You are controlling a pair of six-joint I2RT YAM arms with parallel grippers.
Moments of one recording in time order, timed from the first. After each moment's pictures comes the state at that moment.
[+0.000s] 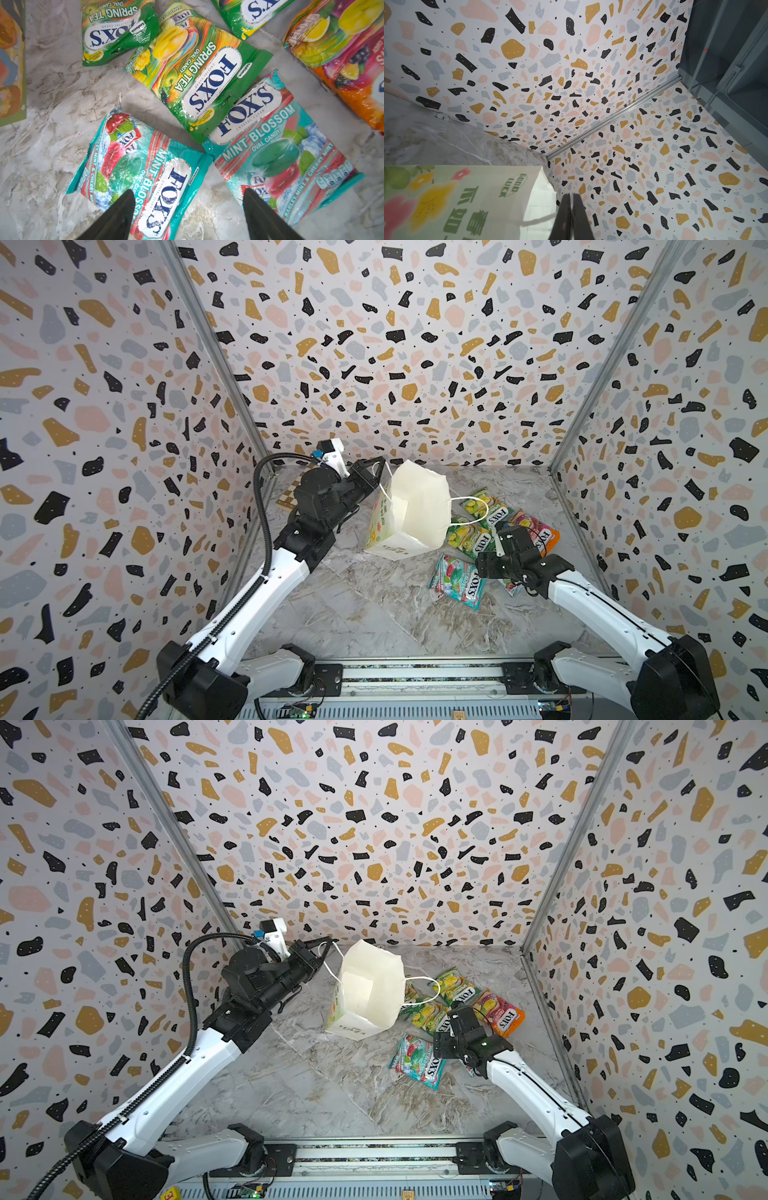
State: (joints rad) left arm -0.45 1.20 1.16 0.11 0.18 -1.04; right arm 0.44 1.11 0.72 -0.56 0.06 0.35
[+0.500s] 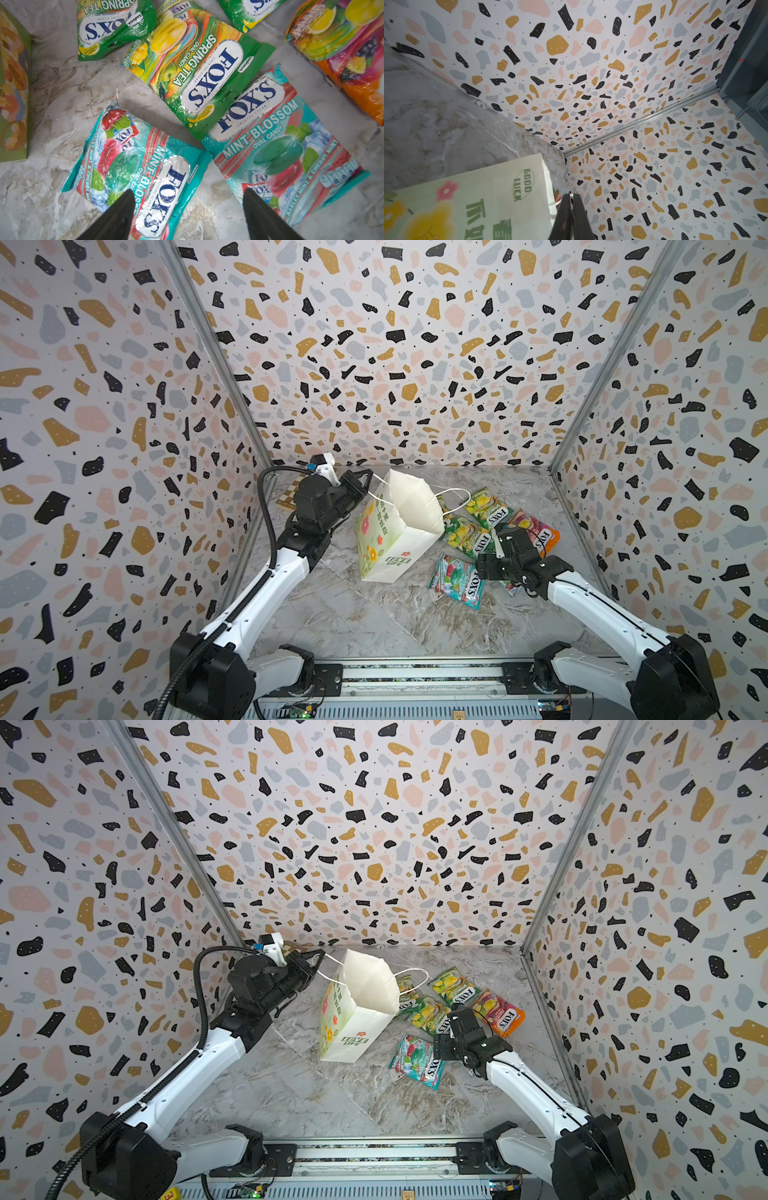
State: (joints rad) left arm -0.30 1.21 1.01 0.13 0.26 -1.03; right arm 0.44 1.11 0.71 -0.56 0.06 0.35
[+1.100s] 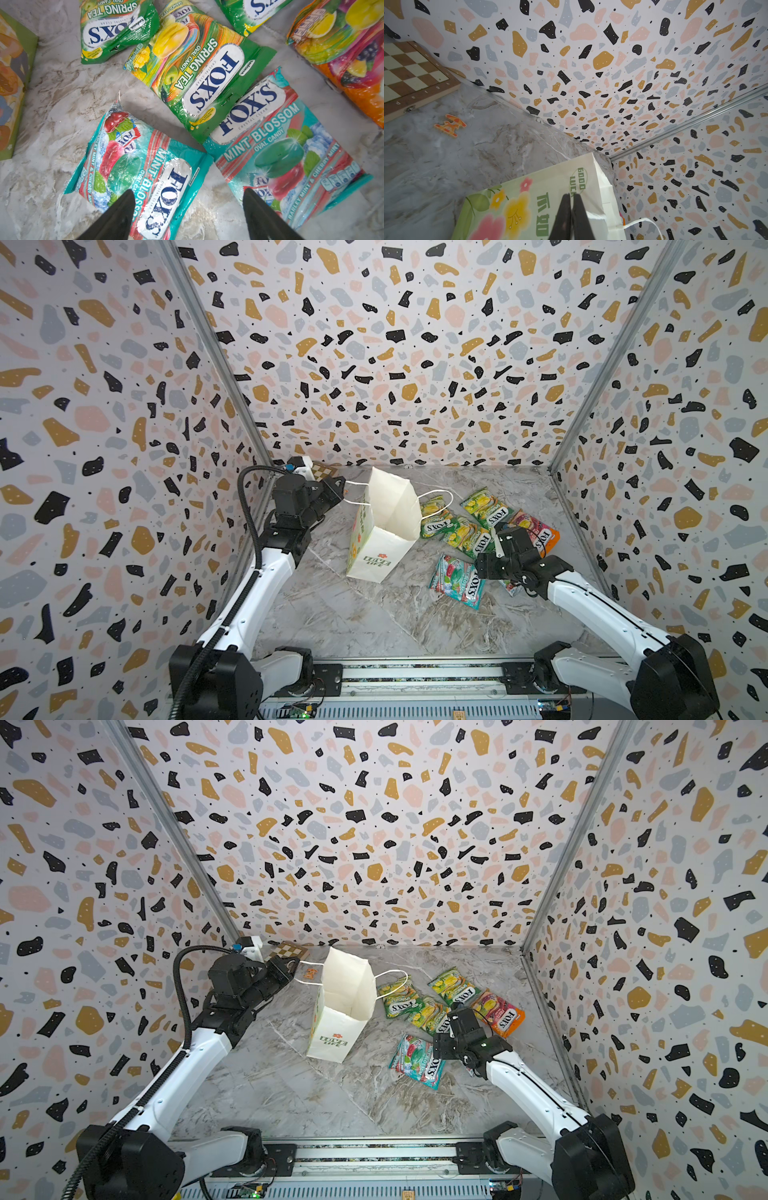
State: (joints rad) left arm -0.12 1.19 1.01 -0.05 0.30 -0.76; right arm 0.44 1.12 0.71 -0.54 0.05 0.35
